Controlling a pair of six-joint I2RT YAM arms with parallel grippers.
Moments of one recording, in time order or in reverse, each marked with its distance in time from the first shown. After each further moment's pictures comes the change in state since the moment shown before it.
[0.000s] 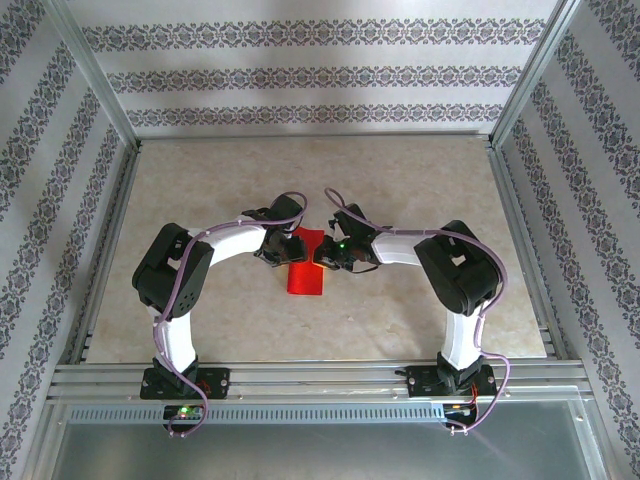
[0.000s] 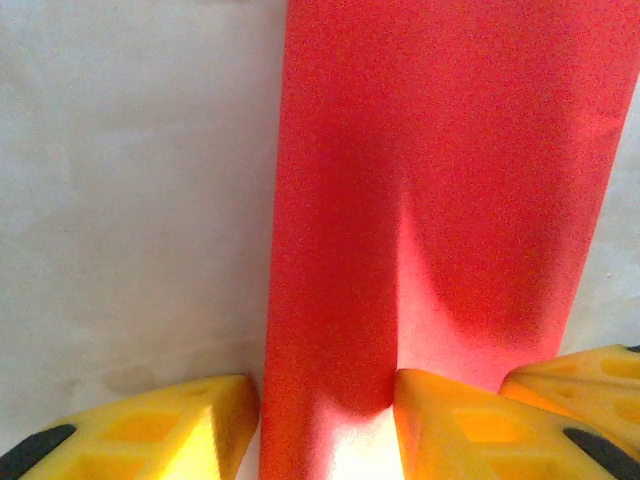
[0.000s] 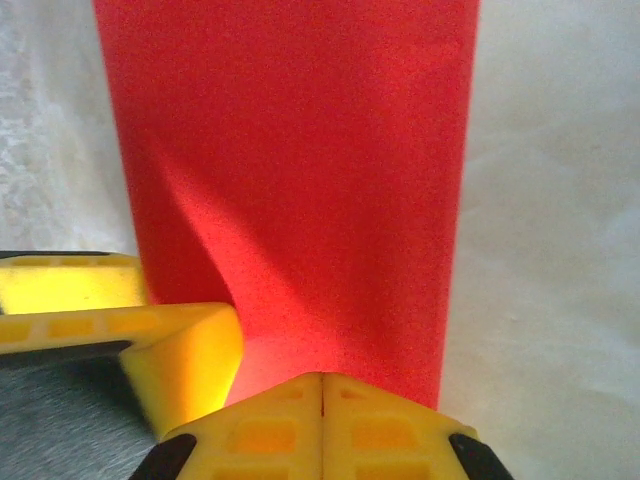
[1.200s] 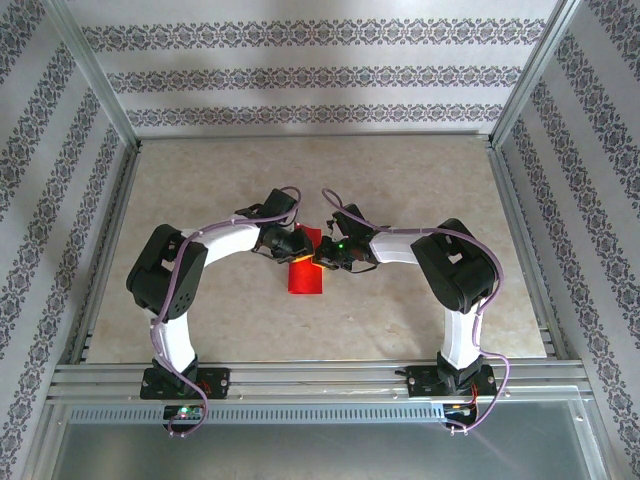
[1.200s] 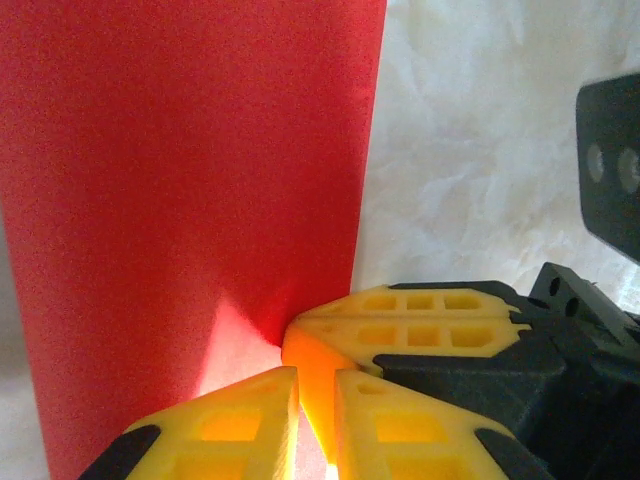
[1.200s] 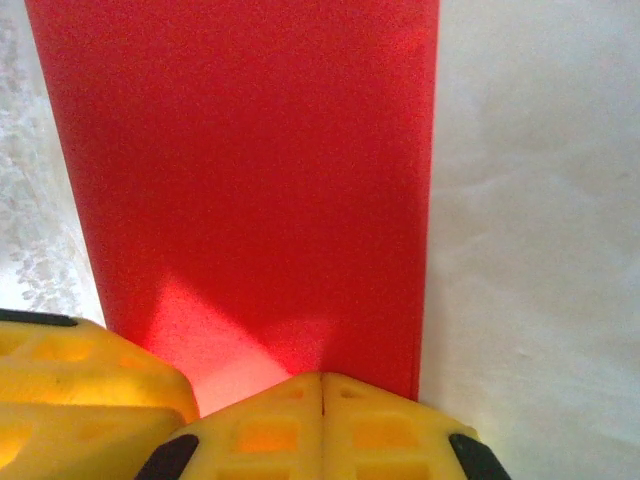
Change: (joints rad) left arm 0.040 -0.050 -0.017 0.124 0.275 -0.099; right arm 0.004 0.026 0.012 0.002 0.000 -0.031
